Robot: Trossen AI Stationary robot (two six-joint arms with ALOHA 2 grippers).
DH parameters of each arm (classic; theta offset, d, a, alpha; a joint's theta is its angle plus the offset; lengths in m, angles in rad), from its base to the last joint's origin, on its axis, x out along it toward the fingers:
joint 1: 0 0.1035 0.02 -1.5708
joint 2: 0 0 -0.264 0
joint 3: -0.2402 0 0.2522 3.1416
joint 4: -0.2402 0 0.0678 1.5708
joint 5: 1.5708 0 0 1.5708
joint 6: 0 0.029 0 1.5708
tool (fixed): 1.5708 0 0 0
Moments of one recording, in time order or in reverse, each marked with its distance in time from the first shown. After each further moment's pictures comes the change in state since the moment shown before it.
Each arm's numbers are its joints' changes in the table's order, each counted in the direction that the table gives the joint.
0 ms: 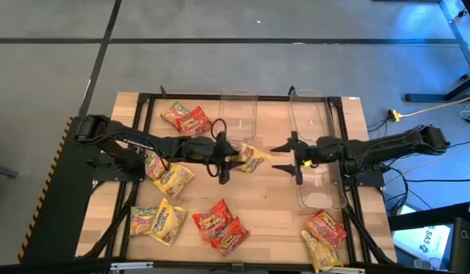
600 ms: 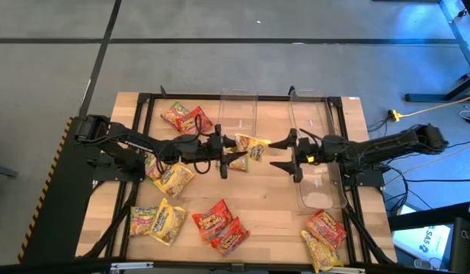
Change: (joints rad) left arm 0.001 0.002 0.127 0.489 -0.080 0.118; right arm 0.000 0.066 0.004 0.273 0.031 0.100
